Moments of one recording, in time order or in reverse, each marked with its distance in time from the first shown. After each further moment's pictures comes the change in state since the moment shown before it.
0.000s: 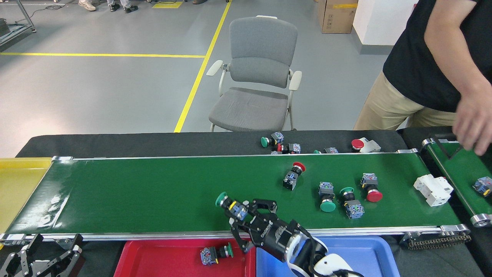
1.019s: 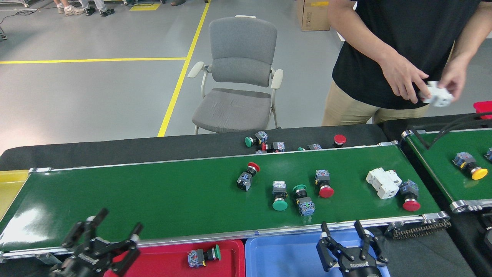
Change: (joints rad) left arm -0.169 -0.047 -0.450 -0.162 -0.159 -0.025 -0.045; right arm 0.416 0.035 -0.476 -0.277 -0.085 0.628 -0.052
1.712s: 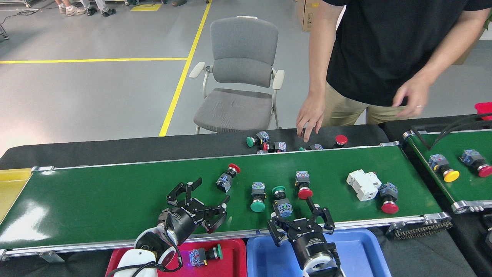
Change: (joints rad) left arm -0.357 -0.169 -0.160 0.521 -0.173 0.078 -0.012; right arm -0.341 0.089 0.317 0.317 0.075 0.043 0.122
